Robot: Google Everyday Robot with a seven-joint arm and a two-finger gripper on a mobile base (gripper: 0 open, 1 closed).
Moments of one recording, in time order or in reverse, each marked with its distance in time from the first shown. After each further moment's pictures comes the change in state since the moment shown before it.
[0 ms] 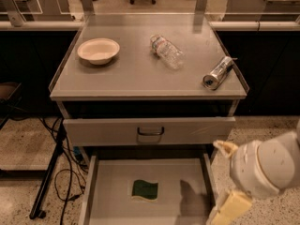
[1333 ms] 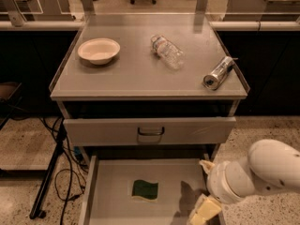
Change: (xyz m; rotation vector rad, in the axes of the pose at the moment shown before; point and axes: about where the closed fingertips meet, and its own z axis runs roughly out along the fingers) arm 0.056 -0.008 0.130 -0.059 -0.008 0.108
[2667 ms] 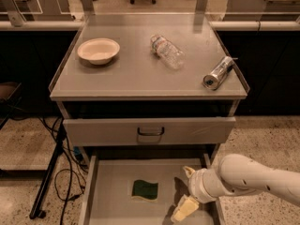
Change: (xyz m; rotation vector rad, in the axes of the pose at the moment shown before) arm 0.025 -0.040 0.130 -0.027 -0.086 -0.009
